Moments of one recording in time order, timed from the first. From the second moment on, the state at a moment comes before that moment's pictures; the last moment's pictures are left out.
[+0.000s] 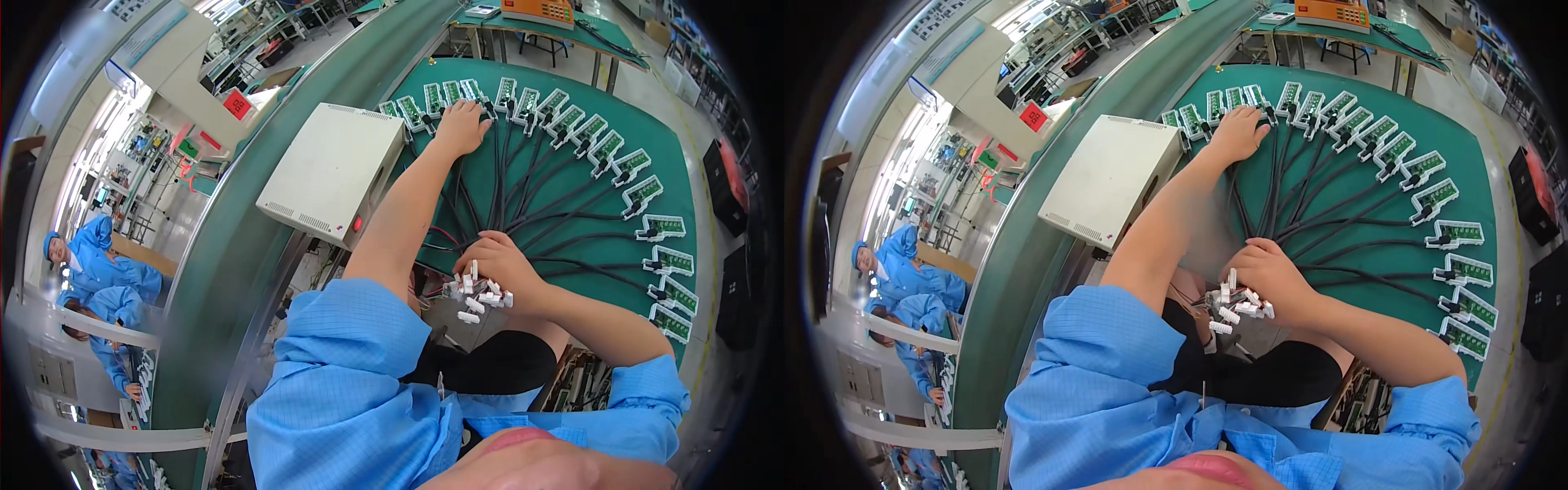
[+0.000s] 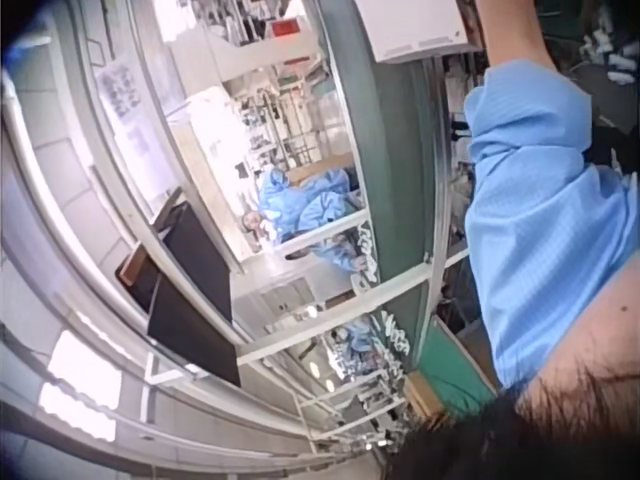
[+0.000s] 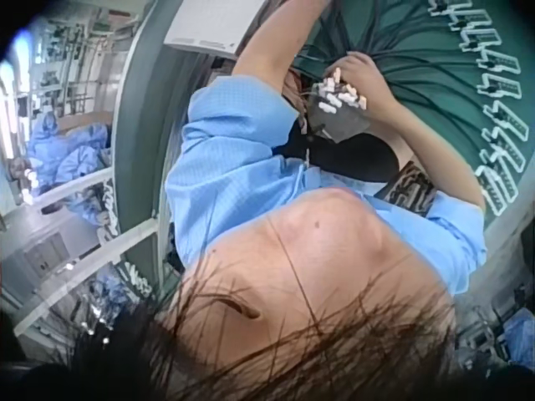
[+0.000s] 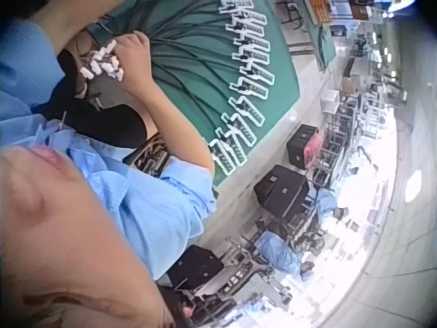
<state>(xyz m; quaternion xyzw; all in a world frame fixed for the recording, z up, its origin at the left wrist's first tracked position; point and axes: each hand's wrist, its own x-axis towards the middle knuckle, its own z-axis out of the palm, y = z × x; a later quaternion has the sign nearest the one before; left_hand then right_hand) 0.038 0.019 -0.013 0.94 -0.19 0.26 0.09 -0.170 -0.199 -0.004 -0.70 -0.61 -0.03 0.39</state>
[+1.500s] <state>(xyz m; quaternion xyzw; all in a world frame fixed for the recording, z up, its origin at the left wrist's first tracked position) 0.017 0.007 0.018 0.97 -0.11 0.19 -0.11 -0.173 -0.196 0.008 -0.70 -0.62 -0.01 0.36</state>
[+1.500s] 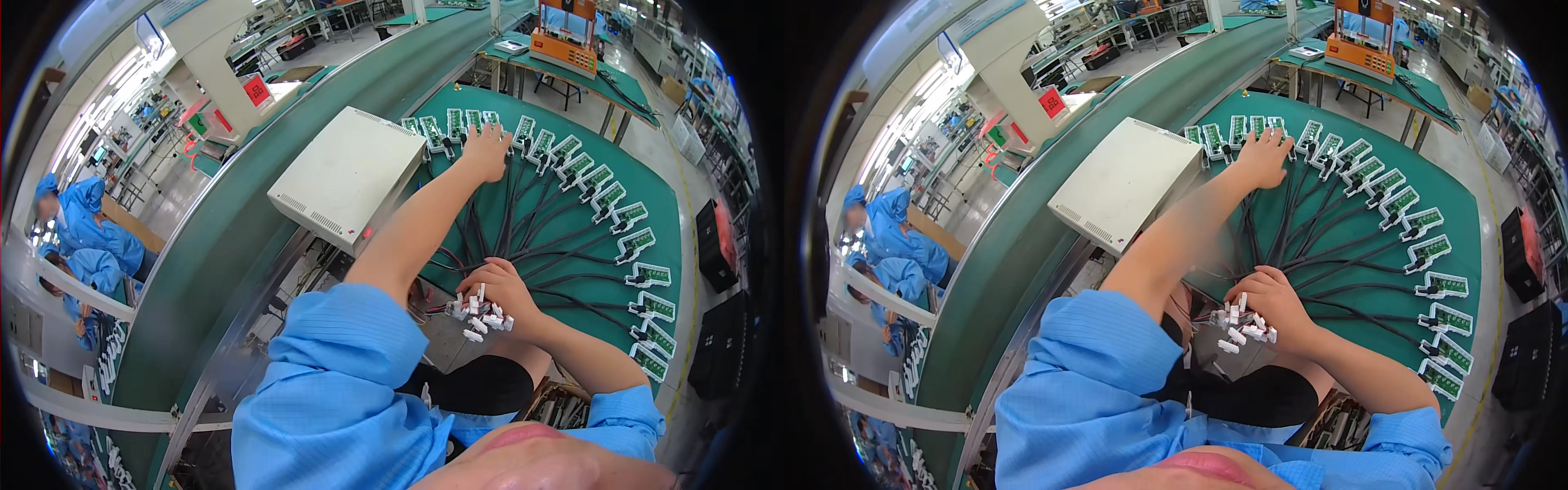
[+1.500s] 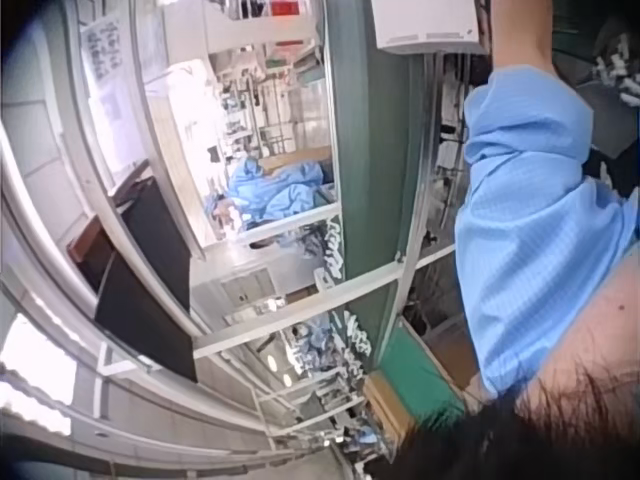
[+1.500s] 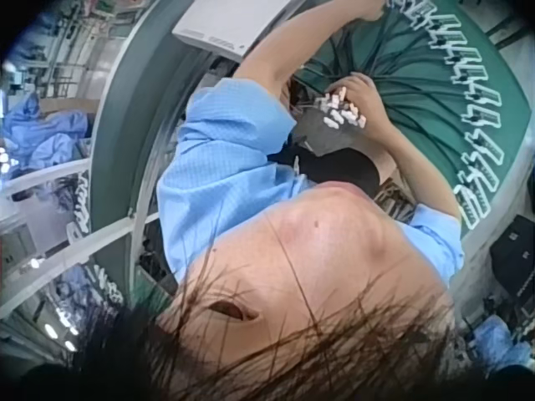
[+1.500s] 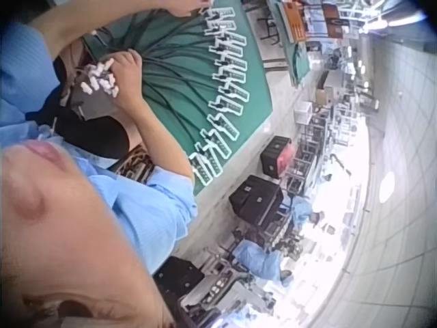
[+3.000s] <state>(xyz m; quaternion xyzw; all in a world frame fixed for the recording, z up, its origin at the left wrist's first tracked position) -0.292 -0.005 0.042 0.86 0.02 0.16 0.47 -0.180 -0.200 0.012 -0.71 -0.63 -0.06 0.32</state>
